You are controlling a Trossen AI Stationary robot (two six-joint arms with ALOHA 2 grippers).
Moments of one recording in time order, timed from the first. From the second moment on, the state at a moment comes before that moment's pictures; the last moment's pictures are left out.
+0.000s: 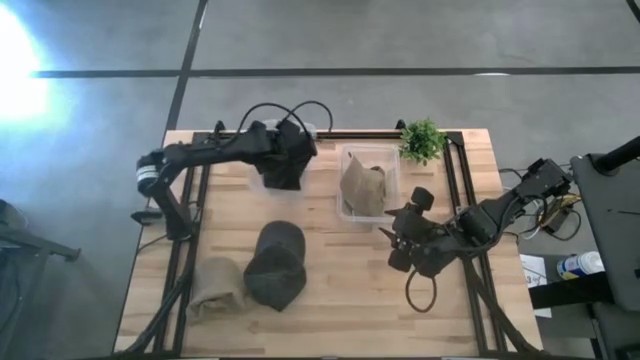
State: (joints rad) left arm 0.29 1.67 1.53 -1.01 -0.81 -0.58; right arm 0.56 1.36 1.38 -1.05 0.81 0.64
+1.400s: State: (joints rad) left arm -0.72 1.59 1.34 -0.81 -0.52 -0.95; right arm 0.54 1.37 1.13 -0.73 0.35 0.75
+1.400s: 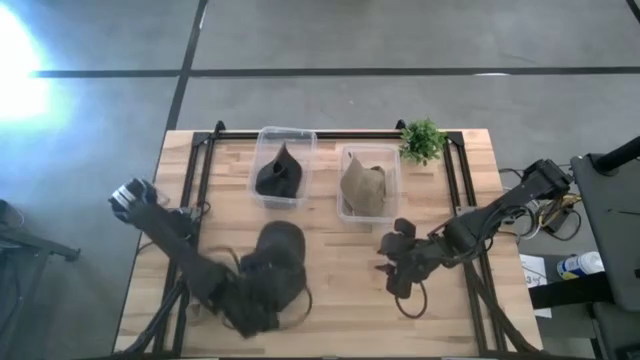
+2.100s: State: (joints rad) left arm -0.59 1.81 1.35 -1.04 -0.33 -1.10; right arm 0.54 1.37 1.01 -0.46 0.31 0.81
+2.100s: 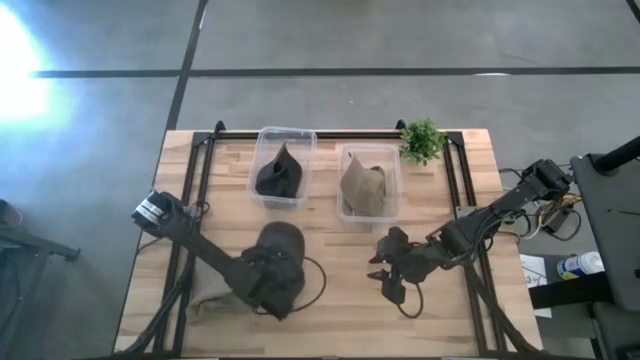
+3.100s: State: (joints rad) left arm -0.55 1.73 1.33 -0.85 -0.35 -1.16; right arm 0.50 1.37 0.89 -0.27 0.28 1.10
